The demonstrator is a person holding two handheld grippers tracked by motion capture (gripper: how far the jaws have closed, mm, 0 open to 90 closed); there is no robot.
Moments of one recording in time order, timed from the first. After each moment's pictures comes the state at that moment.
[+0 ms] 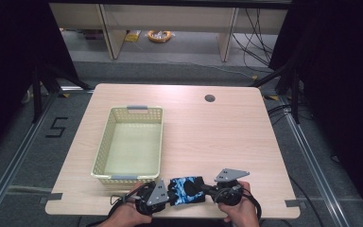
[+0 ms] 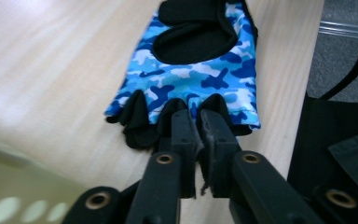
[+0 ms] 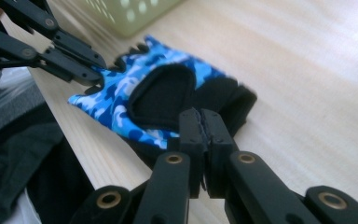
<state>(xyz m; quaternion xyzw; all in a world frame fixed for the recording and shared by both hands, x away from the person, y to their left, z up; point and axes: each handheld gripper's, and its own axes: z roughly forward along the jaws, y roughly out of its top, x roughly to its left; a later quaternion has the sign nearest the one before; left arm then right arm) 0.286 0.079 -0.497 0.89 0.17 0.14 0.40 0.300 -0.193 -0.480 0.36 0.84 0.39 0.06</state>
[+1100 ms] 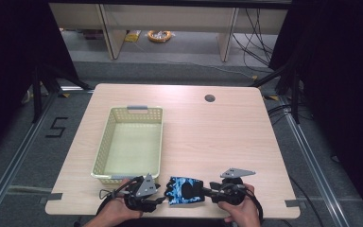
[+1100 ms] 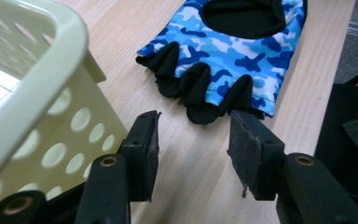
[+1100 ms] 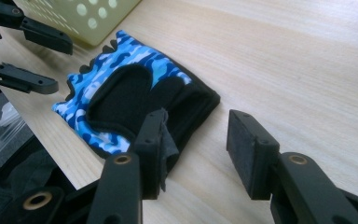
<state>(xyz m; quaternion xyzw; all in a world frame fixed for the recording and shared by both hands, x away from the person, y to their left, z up) 0.299 0.107 -0.505 0.90 0.21 0.12 0.37 0.304 -0.204 -0.491 0.45 0.80 0.38 0.04</state>
